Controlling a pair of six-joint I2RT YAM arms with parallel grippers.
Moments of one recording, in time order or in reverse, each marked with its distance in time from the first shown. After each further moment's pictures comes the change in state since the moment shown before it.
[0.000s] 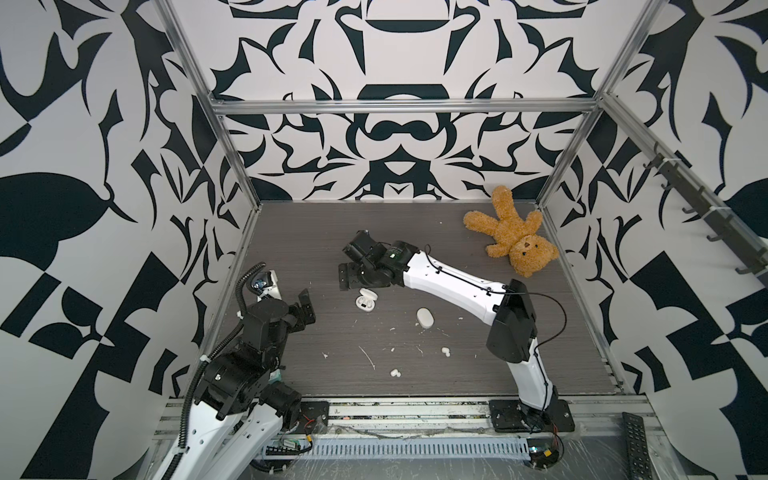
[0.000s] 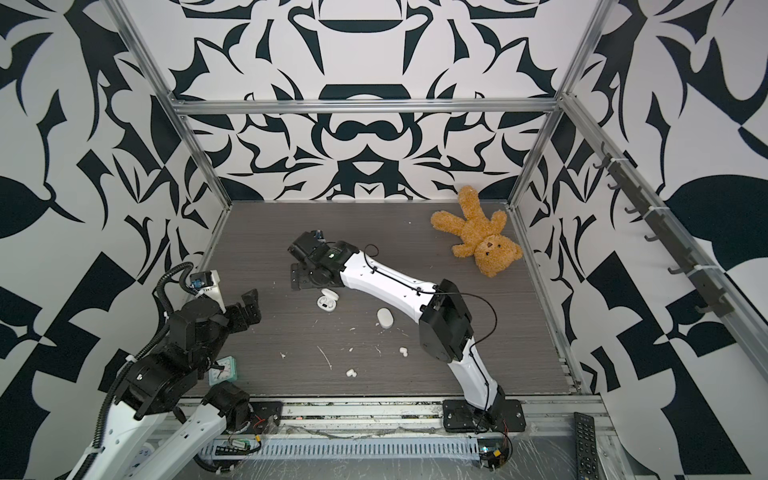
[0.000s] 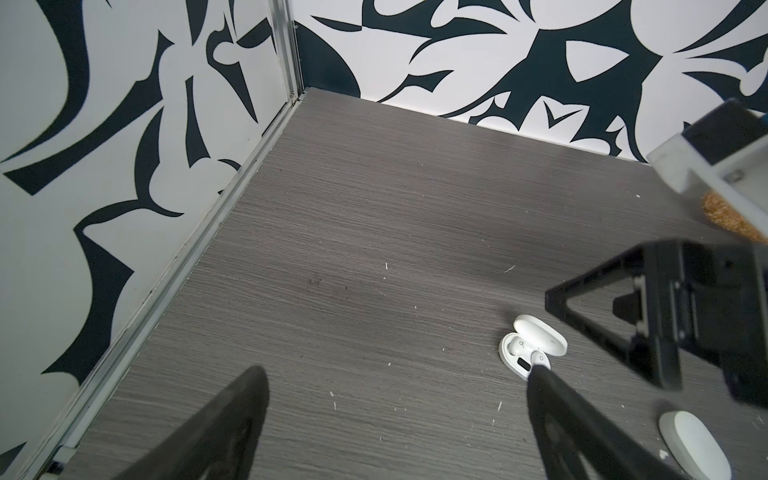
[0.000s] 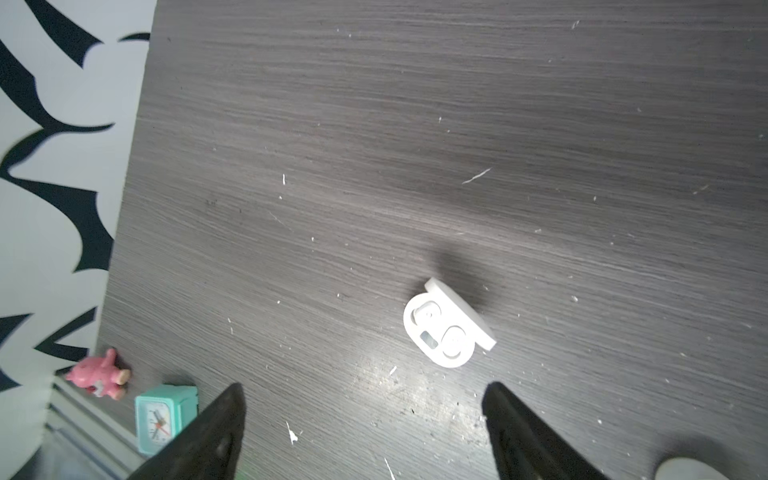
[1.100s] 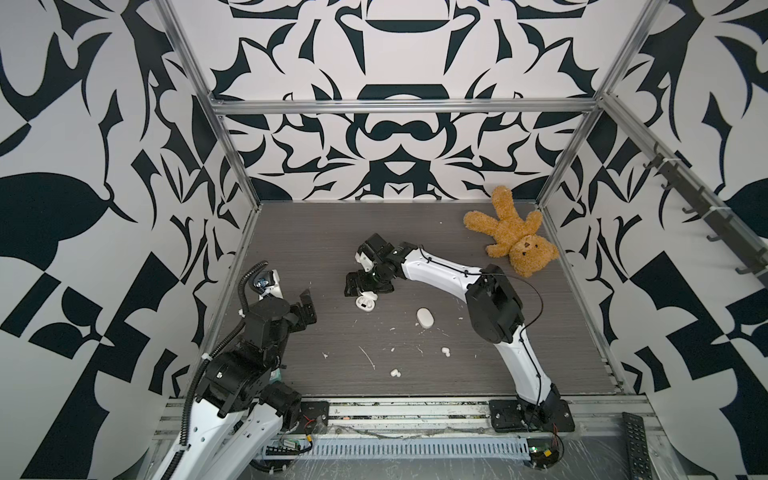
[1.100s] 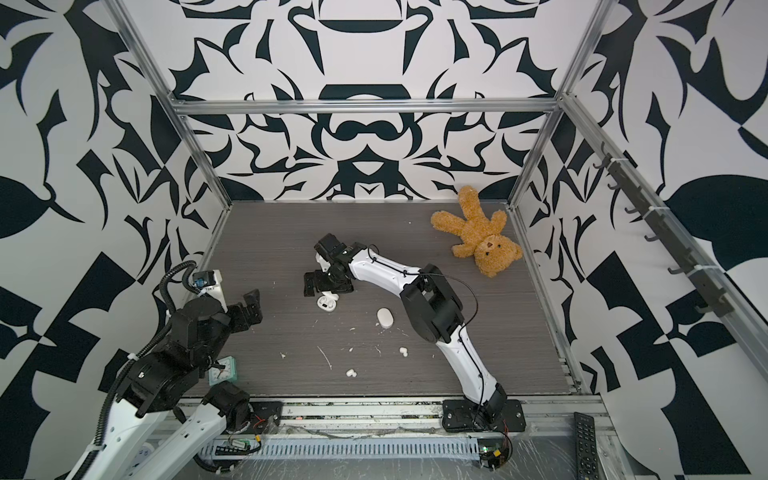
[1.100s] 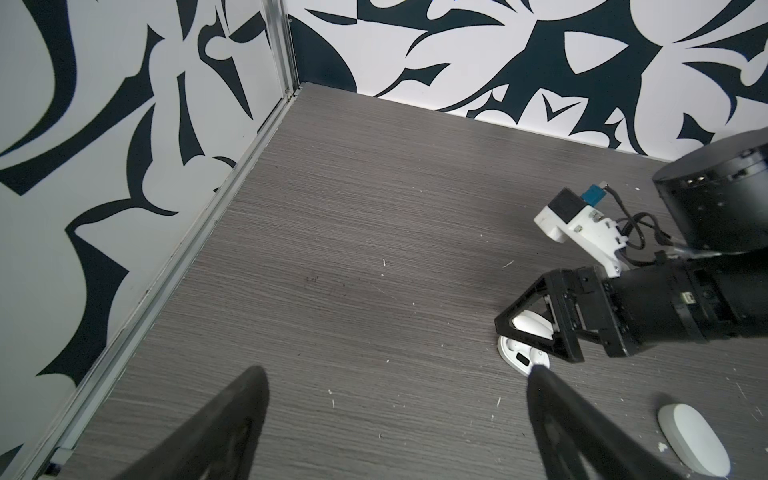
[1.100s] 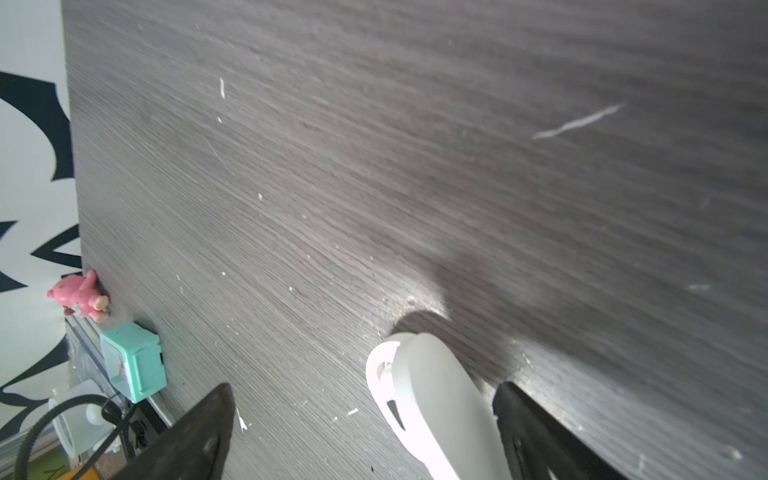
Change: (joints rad) left arm 0.000 0.010 0.000 0.000 0.013 0.004; right arm -0.100 0.148 -0.133 0.152 -0.376 -0.172
